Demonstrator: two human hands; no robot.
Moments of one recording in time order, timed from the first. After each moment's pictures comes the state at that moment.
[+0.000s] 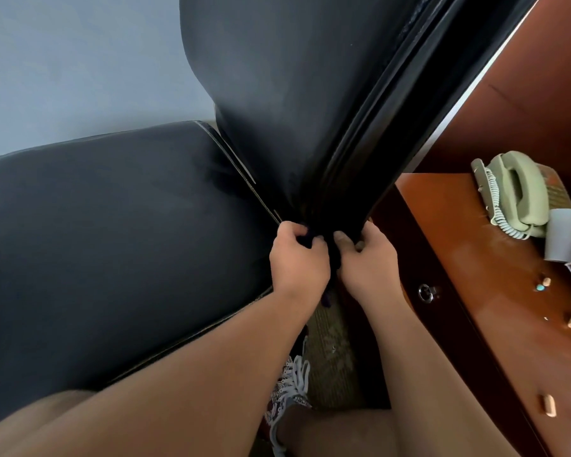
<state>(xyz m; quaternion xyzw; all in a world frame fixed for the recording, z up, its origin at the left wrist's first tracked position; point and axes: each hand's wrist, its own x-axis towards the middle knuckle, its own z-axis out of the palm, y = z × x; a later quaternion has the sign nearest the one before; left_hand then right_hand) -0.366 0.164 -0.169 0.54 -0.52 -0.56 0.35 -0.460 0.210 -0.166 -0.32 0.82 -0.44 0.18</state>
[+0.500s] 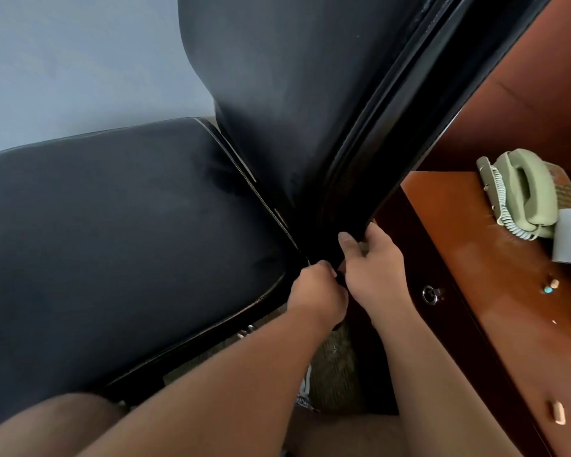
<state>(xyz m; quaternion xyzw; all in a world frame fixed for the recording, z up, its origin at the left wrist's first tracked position) -0.382 0.177 -0.211 0.48 -0.76 -0.44 0.08 -0.462 0.214 -0.171 -0.32 0.82 -0.43 0.19</state>
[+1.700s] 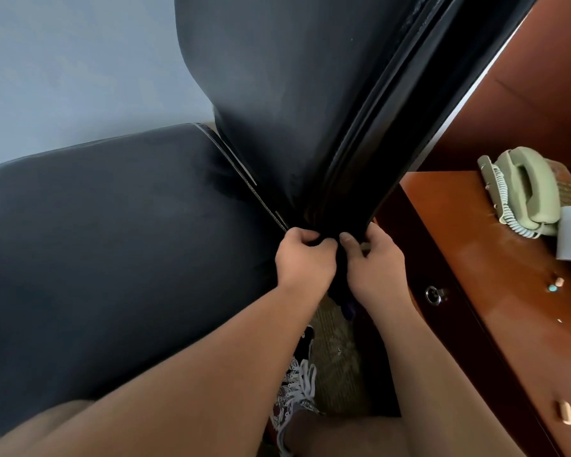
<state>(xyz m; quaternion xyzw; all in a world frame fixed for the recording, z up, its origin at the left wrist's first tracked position) -0.373 0.154 -0.167 0.53 -0.47 -0.64 0.30 -0.462 0.212 -0.168 -0.34 0.82 -0.44 0.16</state>
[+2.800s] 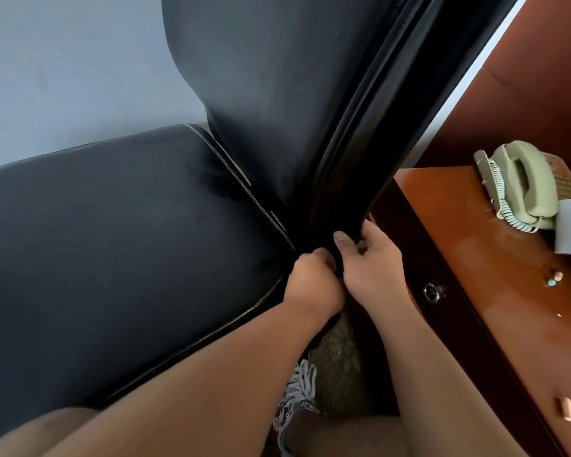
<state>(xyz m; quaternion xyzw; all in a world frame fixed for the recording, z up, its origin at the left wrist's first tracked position) -0.379 0.165 -0.196 0.46 -0.74 -0.47 0.12 -0.466 0.213 -0.169 -0.33 0.82 -0.44 0.18</state>
